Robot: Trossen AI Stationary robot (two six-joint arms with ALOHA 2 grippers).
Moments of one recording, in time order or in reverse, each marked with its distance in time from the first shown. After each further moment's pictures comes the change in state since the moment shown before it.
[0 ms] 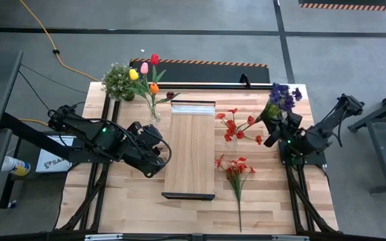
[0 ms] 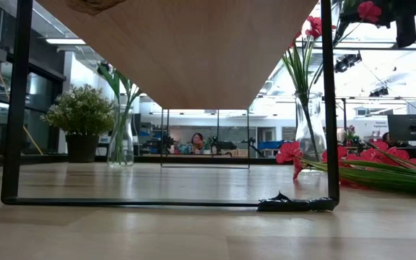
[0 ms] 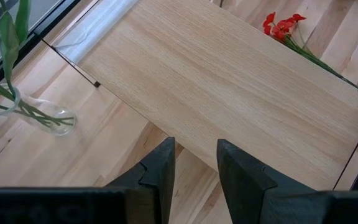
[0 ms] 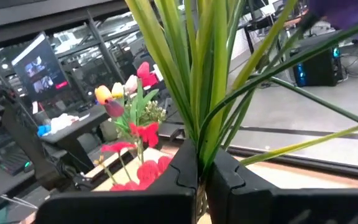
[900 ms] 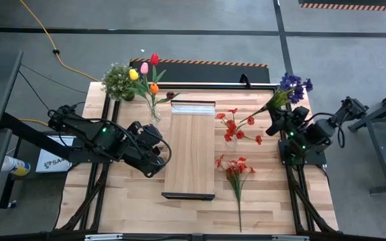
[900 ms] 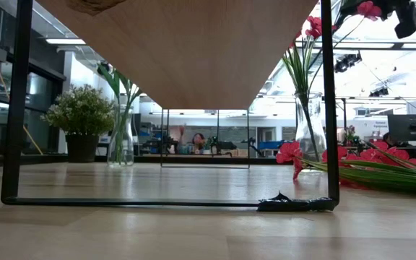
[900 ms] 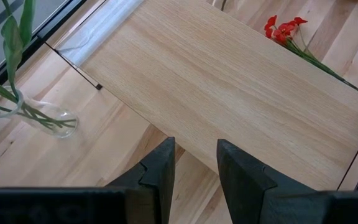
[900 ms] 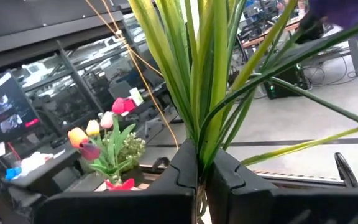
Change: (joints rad) left arm 0.000 0.000 0.000 0.001 -0.014 0.000; right arm -0.092 0.006 0.000 0.386 0.050 -0.319
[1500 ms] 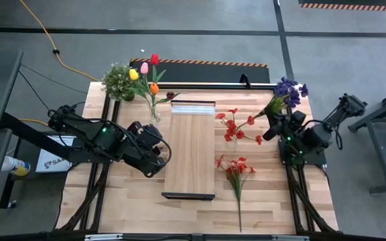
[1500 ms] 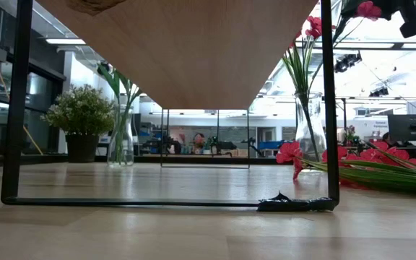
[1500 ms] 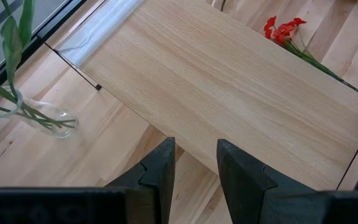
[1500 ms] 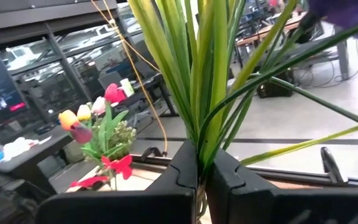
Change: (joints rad) left arm 0.000 0.000 0.000 0.003 0.000 0.000; right arm 0.071 0.076 -0.001 0.002 0.098 0.004
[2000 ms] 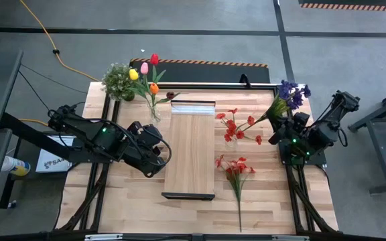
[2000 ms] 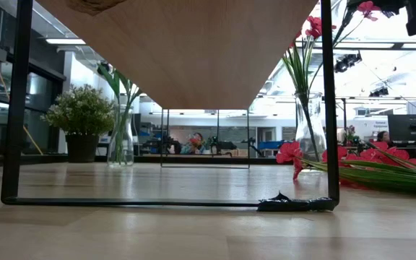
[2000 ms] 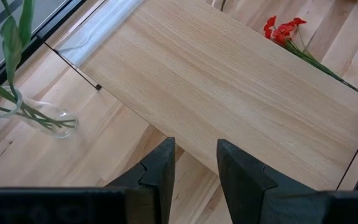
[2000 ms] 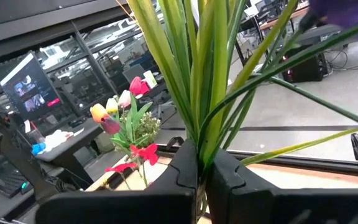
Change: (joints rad) left arm 0.000 0.000 0.000 0.000 0.000 0.000; right arm 0.134 -0.053 -0.001 -0.002 0.021 0.020
